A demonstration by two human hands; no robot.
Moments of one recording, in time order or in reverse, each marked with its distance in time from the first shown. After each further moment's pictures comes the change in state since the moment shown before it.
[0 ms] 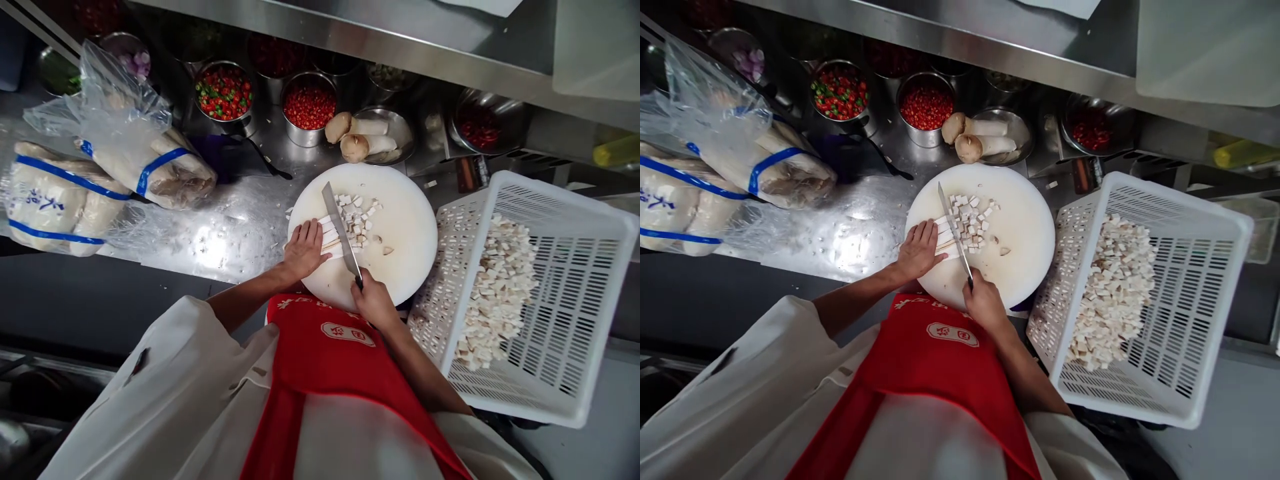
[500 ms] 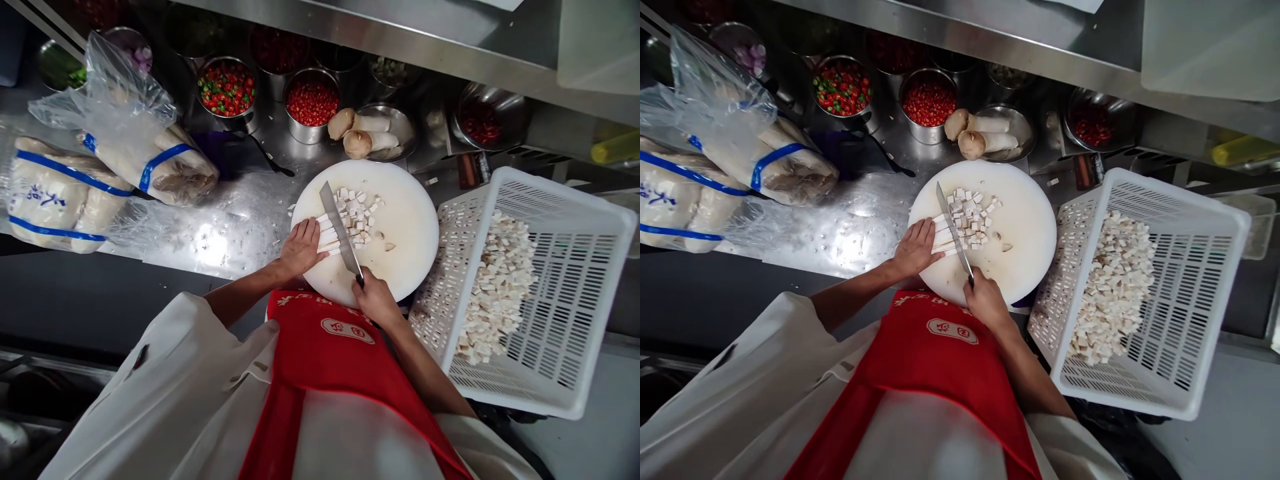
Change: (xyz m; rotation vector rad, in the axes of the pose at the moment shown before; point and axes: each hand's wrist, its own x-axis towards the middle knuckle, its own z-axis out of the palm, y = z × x) left_hand -0.010 -0.014 0.000 -0.033 0.000 0.052; right_hand -0.008 -0.012 0.000 -0.050 -0.041 0.008
